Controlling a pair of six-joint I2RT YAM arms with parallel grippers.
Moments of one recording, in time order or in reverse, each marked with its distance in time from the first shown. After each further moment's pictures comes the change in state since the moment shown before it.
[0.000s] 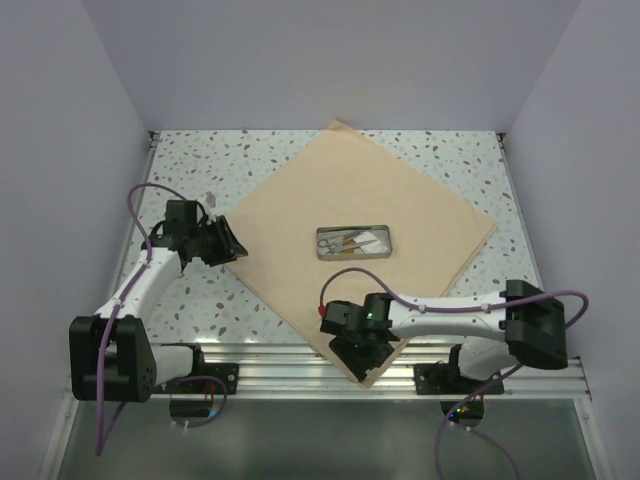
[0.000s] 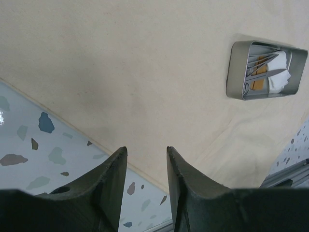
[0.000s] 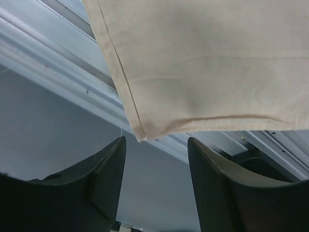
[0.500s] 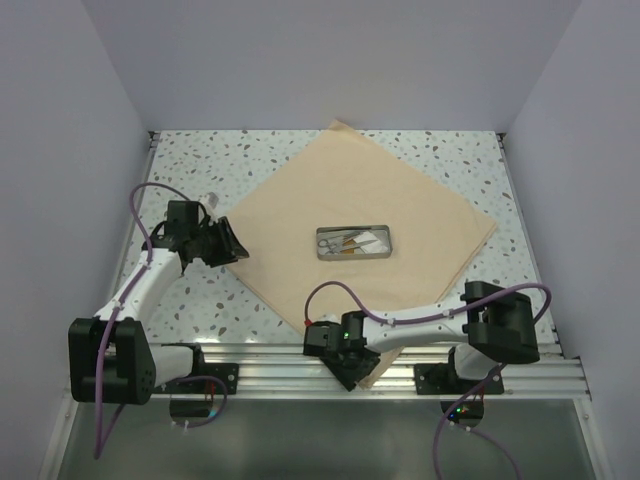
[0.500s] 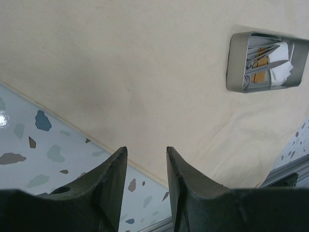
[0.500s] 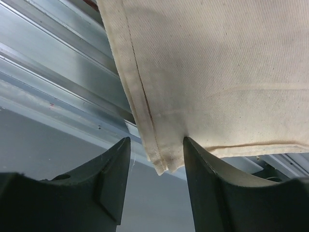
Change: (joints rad) left arm -0.013 -0.014 -0.002 -0.015 0.003 0.027; right arm 0.162 0.237 0.074 0.083 0.126 0.085
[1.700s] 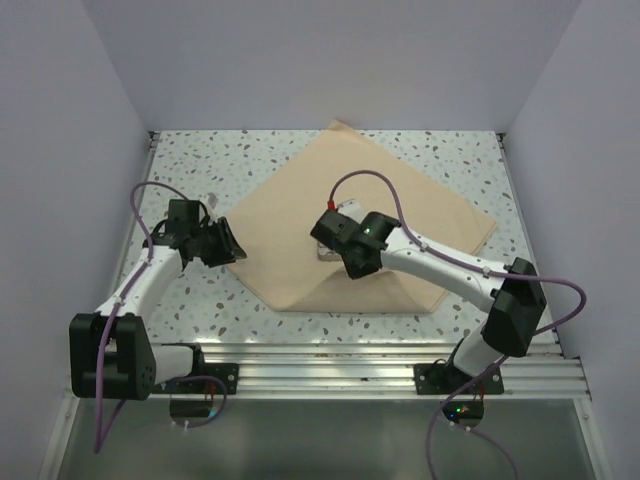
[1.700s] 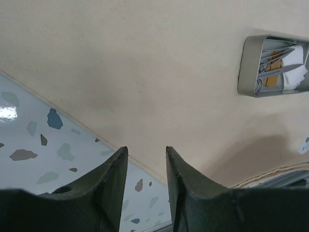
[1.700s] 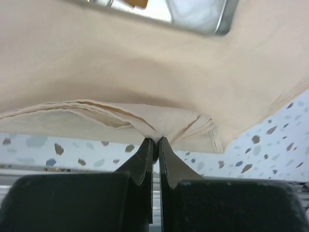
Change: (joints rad) left arm -0.001 0.017 0.010 -0.017 -0.039 0.008; right arm -0.452 -0.028 0.432 -0.269 0.434 -0.106
